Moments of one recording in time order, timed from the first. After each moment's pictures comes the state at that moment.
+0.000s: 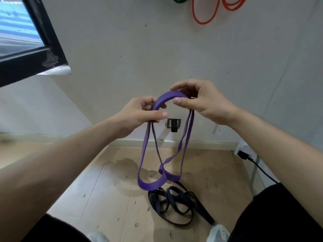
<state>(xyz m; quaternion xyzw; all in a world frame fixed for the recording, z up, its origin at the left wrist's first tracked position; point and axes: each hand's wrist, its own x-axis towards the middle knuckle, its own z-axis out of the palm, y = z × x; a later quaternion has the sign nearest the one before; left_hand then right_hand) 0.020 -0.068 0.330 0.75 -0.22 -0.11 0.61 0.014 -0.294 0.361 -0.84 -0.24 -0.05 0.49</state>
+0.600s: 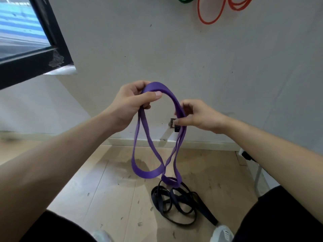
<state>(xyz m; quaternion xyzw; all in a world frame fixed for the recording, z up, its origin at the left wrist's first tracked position) 0.019 -0.052 0.351 0.72 -0.20 0.00 0.66 0.027 -0.289 0.320 -0.86 -0.19 0.07 0.47</state>
